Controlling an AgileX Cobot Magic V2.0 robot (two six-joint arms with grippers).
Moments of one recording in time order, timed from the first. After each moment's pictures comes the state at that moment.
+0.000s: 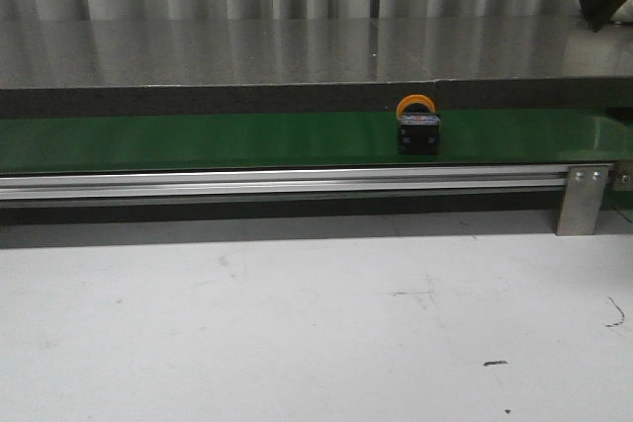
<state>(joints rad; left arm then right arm) 0.02 0.05 -0.32 -0.15 0.42 0.18 0.05 1.37 -1.09 0.17 0.54 -0.02</state>
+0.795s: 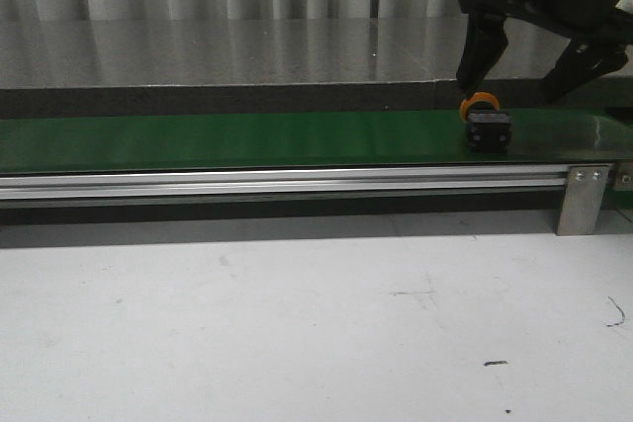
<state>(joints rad) 0.02 0.05 -0.32 -0.15 0.42 0.18 0.13 1.80 -1.40 0.28 0.63 -0.02</state>
